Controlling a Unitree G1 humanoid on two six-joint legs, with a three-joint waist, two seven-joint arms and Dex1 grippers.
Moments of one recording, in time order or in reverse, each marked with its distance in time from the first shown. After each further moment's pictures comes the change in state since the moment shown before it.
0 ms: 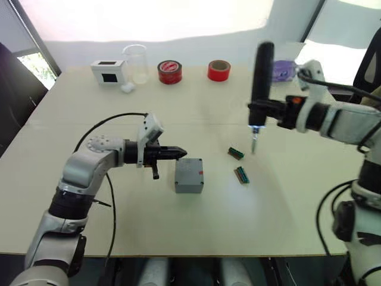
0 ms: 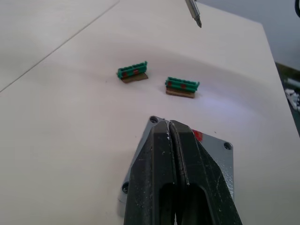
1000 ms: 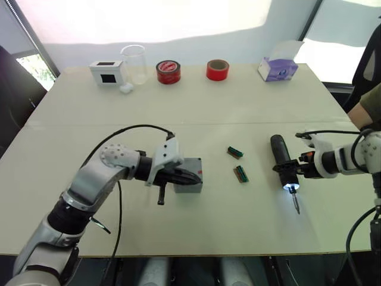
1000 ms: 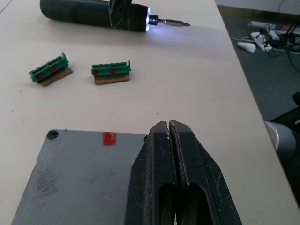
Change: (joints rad) left arm 0.048 0.035 -0.132 -0.154 0.037 -0.068 -0.007; right arm 0.079 -0.146 0.308 0.293 -0.304 0.055 0.337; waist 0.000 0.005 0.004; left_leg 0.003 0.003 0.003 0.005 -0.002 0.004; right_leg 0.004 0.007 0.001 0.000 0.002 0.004
